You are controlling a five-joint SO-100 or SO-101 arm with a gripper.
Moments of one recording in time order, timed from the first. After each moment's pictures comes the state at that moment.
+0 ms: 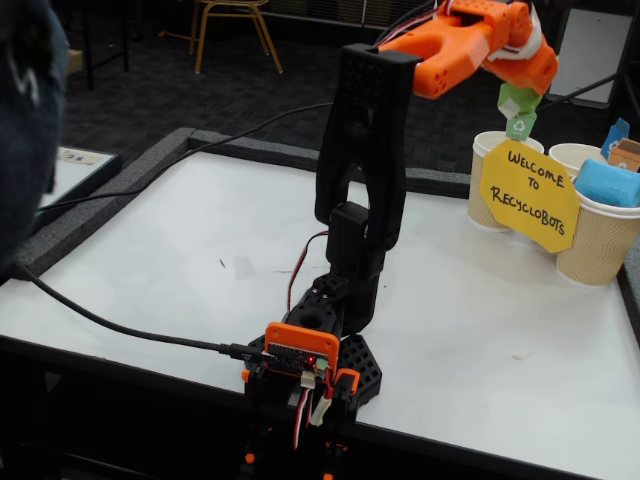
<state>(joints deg) 23.8 86.4 76.7 46.3 -77.0</state>
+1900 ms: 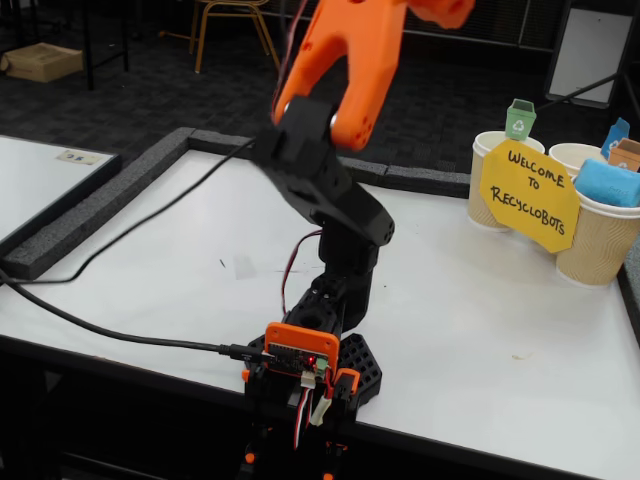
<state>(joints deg) 12.7 139.0 83.8 86.7 -54.0</state>
